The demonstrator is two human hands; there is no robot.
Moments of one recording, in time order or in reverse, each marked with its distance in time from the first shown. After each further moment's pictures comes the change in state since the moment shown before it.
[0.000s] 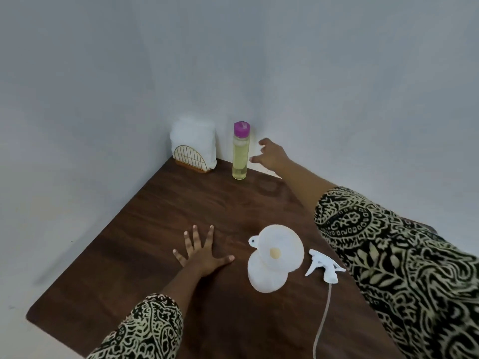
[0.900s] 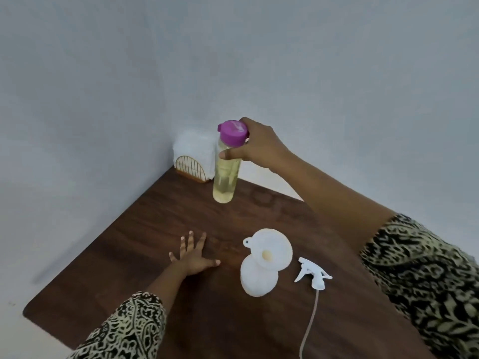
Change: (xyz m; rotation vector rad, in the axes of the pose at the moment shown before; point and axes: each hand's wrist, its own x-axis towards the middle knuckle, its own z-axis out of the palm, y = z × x) left_hand -0.015 -0.007 -0.022 -0.173 -0.048 0.059; right_hand -0.123 -0.108 -0.057 0.055 0.046 -0.417
